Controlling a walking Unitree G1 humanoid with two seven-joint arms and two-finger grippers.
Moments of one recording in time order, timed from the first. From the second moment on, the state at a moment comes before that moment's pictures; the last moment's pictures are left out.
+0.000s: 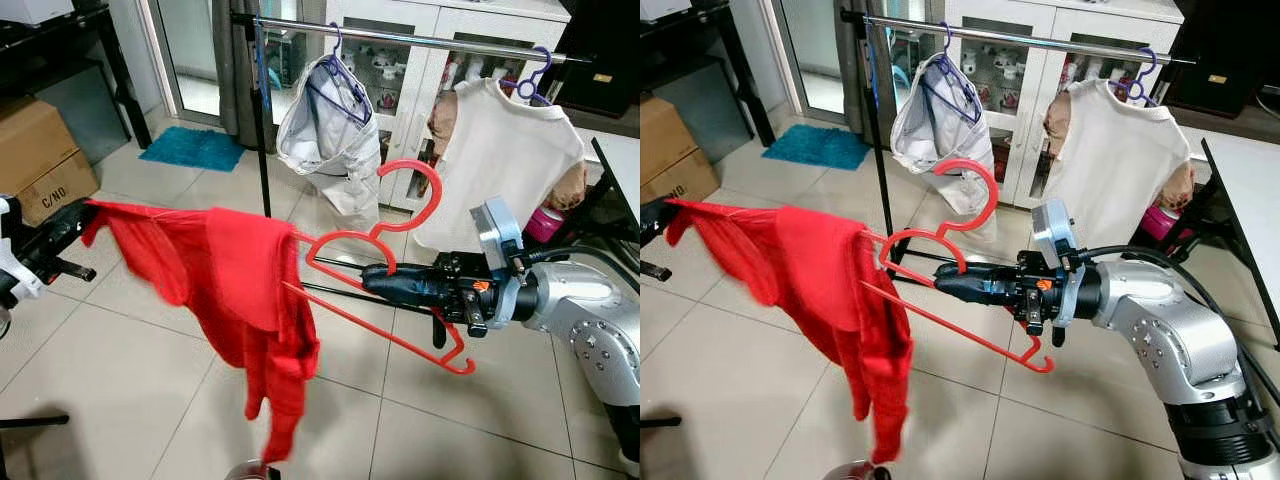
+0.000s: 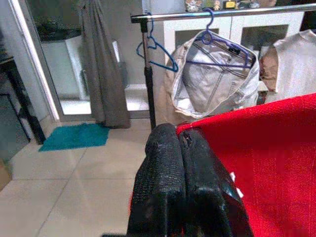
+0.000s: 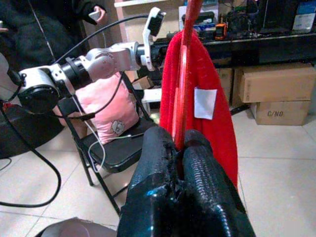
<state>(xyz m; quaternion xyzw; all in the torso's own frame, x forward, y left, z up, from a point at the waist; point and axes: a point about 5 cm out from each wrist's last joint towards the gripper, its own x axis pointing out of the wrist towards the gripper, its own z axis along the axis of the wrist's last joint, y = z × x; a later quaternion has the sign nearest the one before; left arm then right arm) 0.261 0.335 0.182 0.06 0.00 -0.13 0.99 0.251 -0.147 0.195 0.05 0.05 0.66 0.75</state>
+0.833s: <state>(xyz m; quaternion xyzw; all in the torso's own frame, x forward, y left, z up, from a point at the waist) 0.284 0.297 0.256 0.05 -0.01 -0.43 0.90 0.264 -0.136 0.203 -0.01 0.04 0.64 0.76</state>
